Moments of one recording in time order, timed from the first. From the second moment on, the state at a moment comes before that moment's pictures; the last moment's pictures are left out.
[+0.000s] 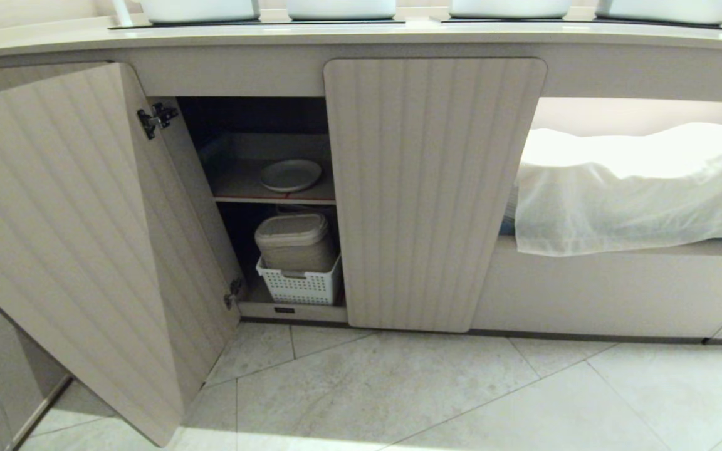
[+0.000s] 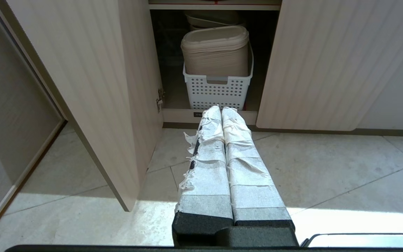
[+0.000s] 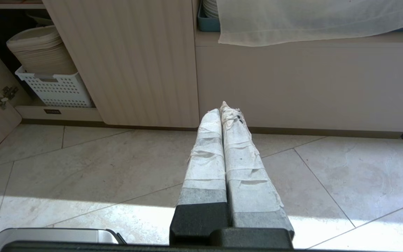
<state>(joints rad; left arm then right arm) 0.00 0.00 0.00 -0.01 -0.02 0.00 0.00 0.00 0.00 0.00 0.00 0.03</state>
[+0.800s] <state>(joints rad) 0.00 0.00 0.00 -0.01 -0.02 0.00 0.00 0.00 0.00 0.00 0.00 0.03</state>
